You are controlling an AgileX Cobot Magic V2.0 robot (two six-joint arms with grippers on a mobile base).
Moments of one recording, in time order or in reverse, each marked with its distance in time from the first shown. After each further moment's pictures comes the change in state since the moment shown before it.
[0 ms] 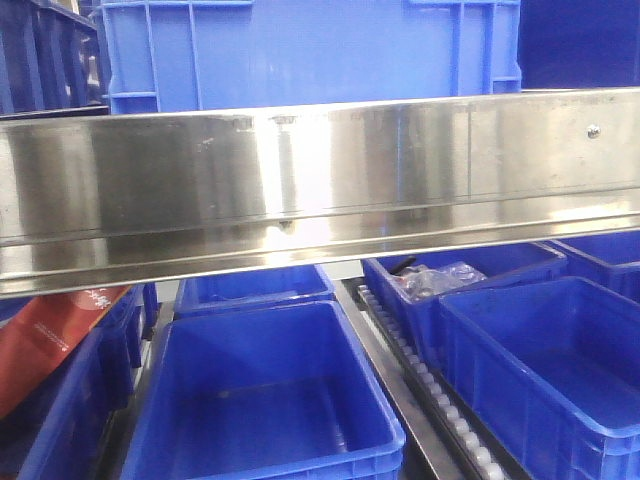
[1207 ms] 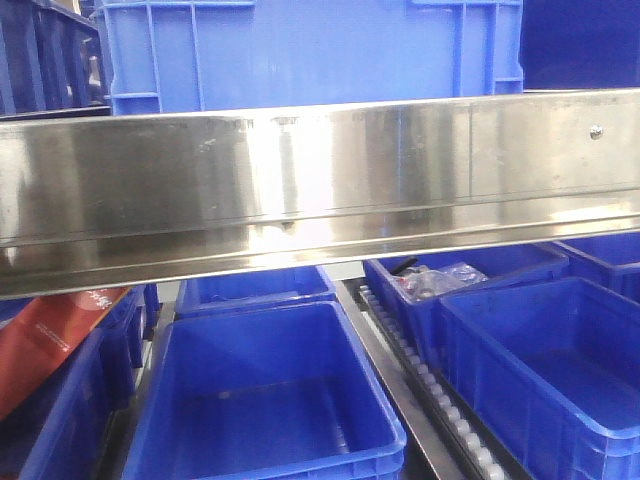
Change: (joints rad) left arm 0.276 -0.138 0.597 -0.028 -0.611 0.003; right arm 0.000 -0.001 0.000 0.000 -0.004 0.000
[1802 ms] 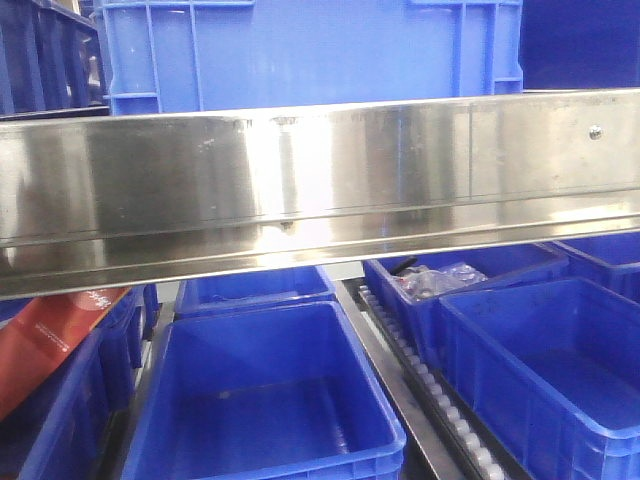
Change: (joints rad) left arm 0.000 0.000 0.000 0.000 0.000 0.000; right arm -0.002 0.000 0.000 0.000 -0.002 0.000
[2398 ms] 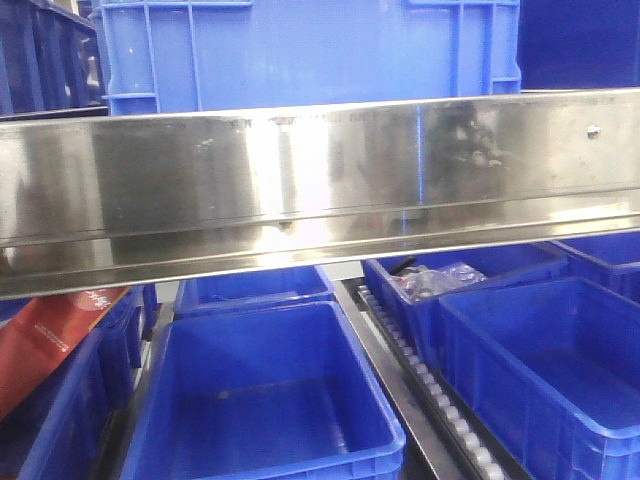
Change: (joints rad) left arm 0.000 0.000 0.000 0.000 0.000 0.000; right arm -0.357 -0.138 0.411 0.114 -0.233 0.000
